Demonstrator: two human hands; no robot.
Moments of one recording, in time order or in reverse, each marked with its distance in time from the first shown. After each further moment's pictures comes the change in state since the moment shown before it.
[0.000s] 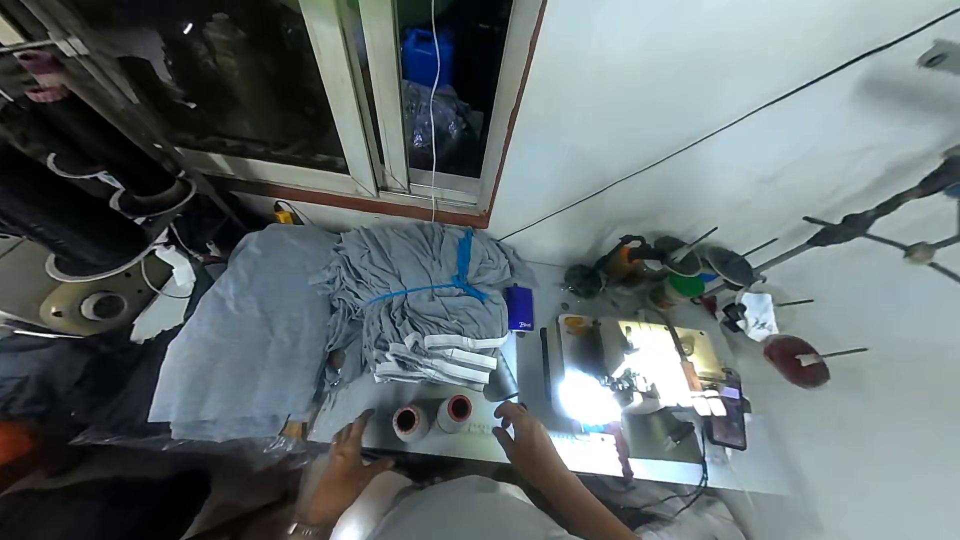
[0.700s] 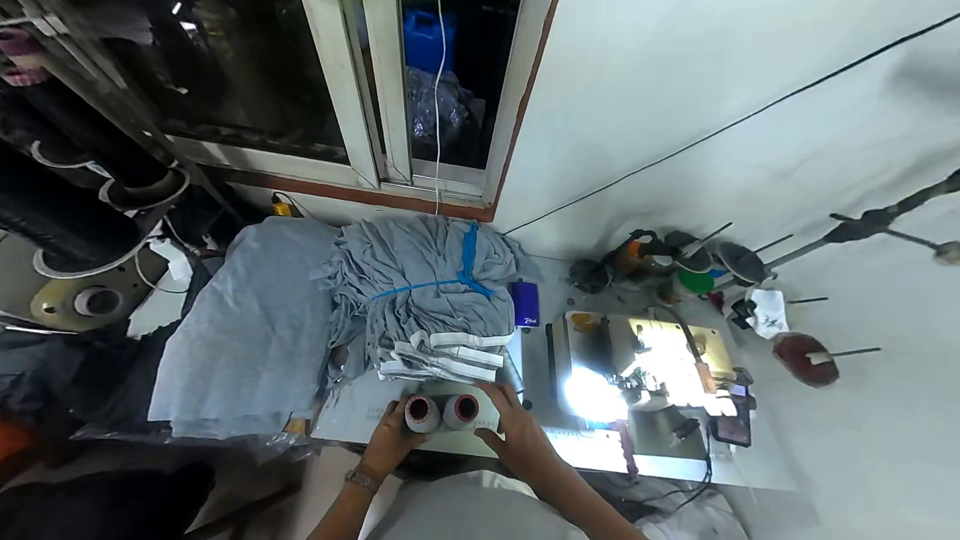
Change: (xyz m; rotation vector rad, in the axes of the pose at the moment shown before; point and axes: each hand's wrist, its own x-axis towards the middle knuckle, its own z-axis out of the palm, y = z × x) left_hand 0.053 0.012 0.051 -0.063 -0.121 0.084; right_hand 0.009 -0.023 0.006 -0.034 0.048 -0.219
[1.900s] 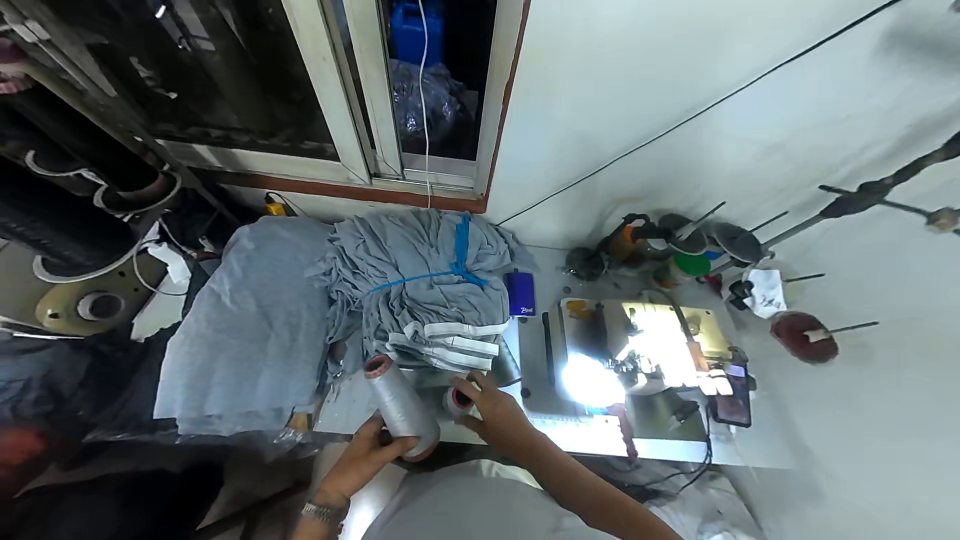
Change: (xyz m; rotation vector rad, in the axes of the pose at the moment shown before) left_hand -0.062 0.034 -0.046 -0.493 -0.064 0.025; right_hand 0.024 -0.008 0.011 -0.088 -0.137 -0.078
